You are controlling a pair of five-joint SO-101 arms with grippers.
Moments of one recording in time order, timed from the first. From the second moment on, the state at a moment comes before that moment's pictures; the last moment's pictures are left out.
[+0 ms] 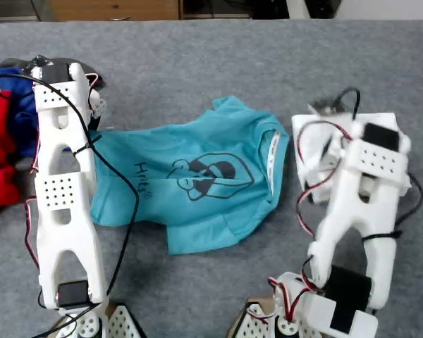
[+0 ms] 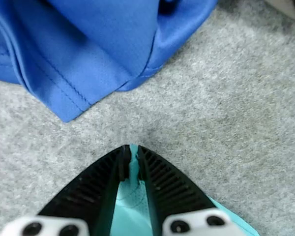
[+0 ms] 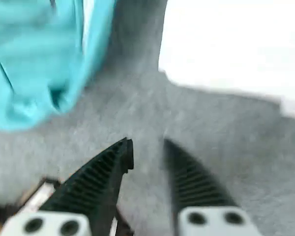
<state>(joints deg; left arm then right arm) -12.4 63.6 -75.2 100.1 32.3 13.9 -12.6 18.0 91.3 22.5</state>
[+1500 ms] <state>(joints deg) -12.5 63.6 -75.2 100.2 32.4 4.4 18.0 12.9 93.8 17.1</state>
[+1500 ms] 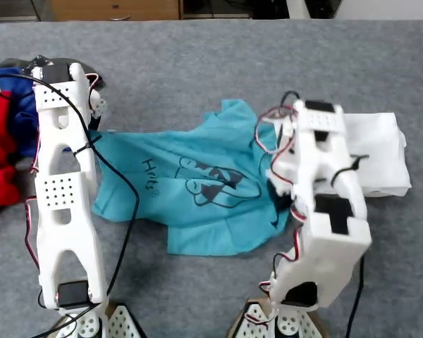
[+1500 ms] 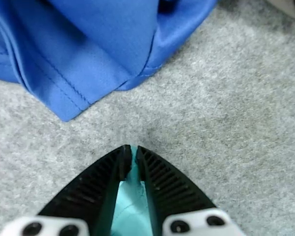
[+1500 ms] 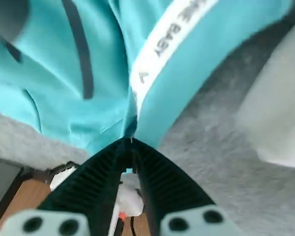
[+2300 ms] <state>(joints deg) -12.7 63.6 -75.2 100.2 32.5 -11.9 50.3 -36.3 91.2 2.7</state>
